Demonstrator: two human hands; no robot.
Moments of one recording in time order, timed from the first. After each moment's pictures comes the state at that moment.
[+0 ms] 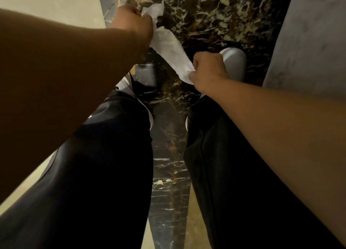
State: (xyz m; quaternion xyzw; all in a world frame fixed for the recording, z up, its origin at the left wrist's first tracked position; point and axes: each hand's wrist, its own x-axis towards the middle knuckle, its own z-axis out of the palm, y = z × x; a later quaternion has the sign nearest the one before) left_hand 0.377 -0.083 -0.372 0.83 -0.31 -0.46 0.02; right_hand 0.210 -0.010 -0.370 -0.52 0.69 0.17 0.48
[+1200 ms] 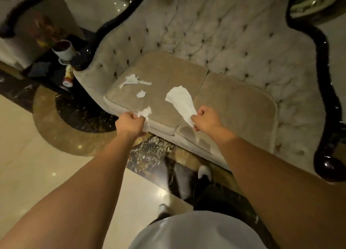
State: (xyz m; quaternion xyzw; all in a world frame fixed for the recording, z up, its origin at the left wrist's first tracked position) left_hand 0.383 -0.021 0.470 0.48 -0.72 -0.50 0.06; right_hand 0.271 0.181 0.471 -0.02 0.88 -0.41 0.22
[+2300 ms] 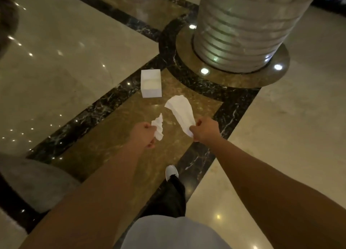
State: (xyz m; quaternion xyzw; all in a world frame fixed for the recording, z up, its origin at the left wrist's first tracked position) left_hand 0.229 1.108 0.423 -0.09 -0.82 -0.38 -0.41; right_hand 0.391 1.235 0.453 0.55 0.72 -0.42 -0.01
